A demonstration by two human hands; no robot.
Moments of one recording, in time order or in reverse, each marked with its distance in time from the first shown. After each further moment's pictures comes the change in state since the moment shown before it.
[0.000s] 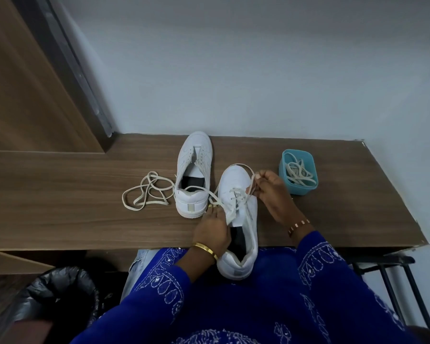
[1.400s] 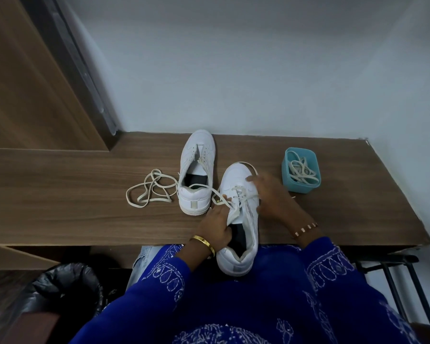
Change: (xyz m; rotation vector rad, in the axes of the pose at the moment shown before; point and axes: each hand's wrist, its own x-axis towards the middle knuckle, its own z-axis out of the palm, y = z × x) left_hand 0.004 -0.015 0.007 -0.233 -0.005 0.121; right_hand -0.009 -0.002 -0.006 -1.339 -0.200 -0.282
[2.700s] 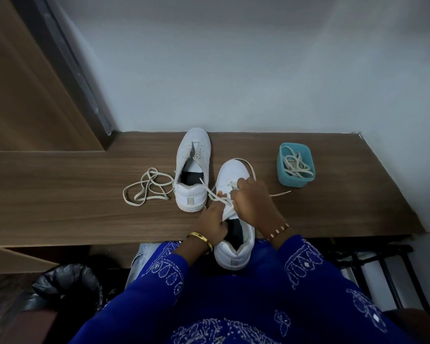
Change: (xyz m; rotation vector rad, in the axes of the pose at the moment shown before) left_hand -0.001 0.000 0.003 -0.124 -0.013 -0.087; right_hand -0.009 -0.026 0.029 -0.406 0.202 -0.181
